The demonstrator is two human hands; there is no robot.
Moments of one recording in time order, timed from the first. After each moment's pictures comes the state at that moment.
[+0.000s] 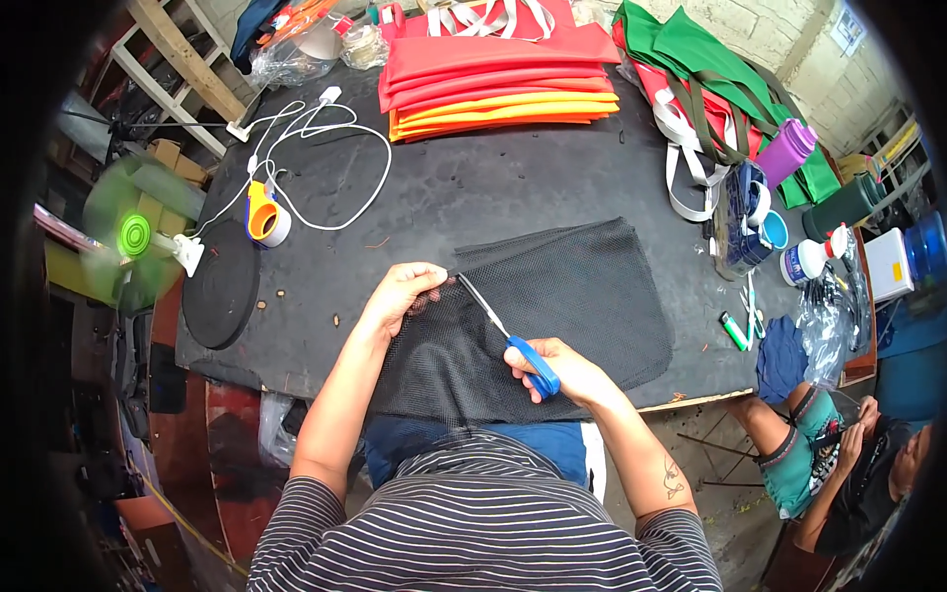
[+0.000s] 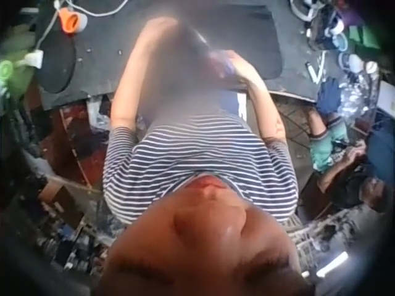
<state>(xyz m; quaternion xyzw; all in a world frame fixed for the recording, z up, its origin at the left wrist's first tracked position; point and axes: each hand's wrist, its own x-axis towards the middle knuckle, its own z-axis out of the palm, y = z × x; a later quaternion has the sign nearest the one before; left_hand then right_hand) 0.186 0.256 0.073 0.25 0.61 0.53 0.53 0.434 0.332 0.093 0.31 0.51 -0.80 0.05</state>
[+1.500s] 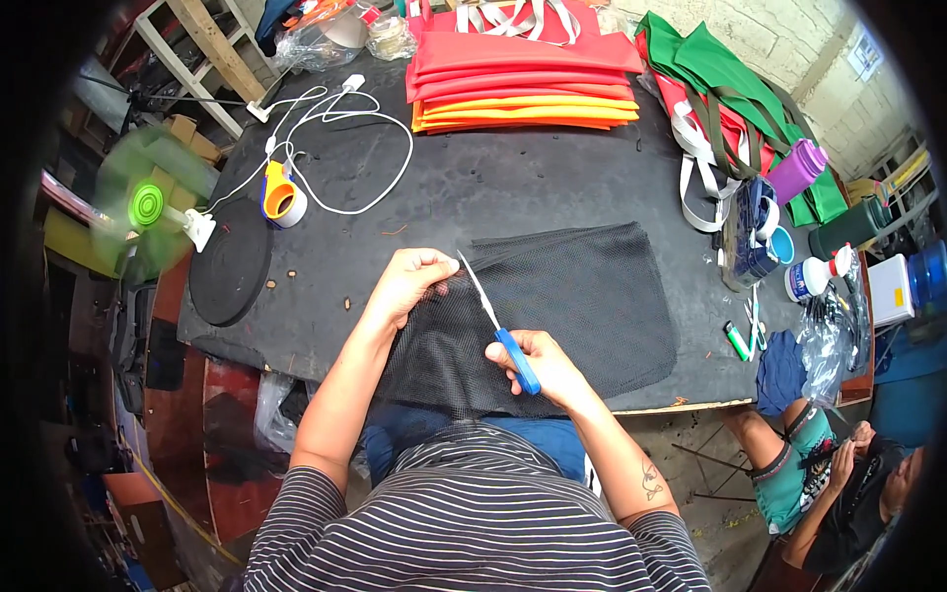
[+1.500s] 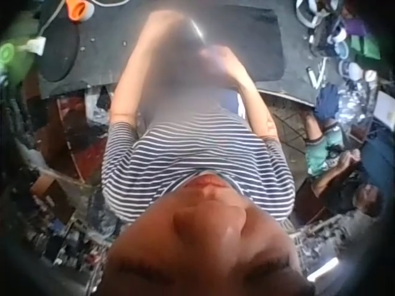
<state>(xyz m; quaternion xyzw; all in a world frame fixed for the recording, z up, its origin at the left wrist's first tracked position) 0.195 0.244 0.099 0.29 0.61 0.56 0.48 0.409 0.303 0.099 0.31 0.56 -0.77 -0.03</state>
